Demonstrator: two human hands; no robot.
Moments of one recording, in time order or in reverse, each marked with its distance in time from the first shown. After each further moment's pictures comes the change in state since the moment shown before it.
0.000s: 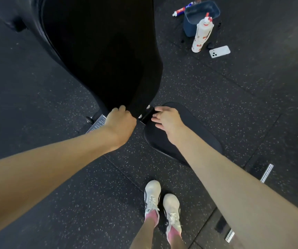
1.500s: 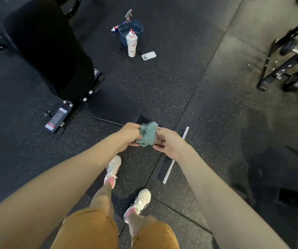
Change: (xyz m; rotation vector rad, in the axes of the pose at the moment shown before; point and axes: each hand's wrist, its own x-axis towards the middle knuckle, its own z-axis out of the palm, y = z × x) left_hand -0.237 0.290 -0.165 -1.816 -0.248 -0.034; right_hand -0.359 0.108 -0.277 0.264 0.034 0.158
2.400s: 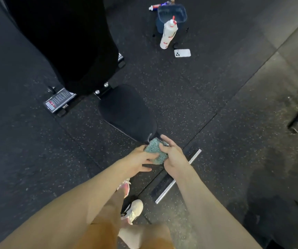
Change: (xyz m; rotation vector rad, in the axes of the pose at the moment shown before) left_hand 0.145 -0.035 -0.055 -0.668 -0.129 -0.205; right_hand 0.168 -0.058 0.064 0.048 0.045 0.076
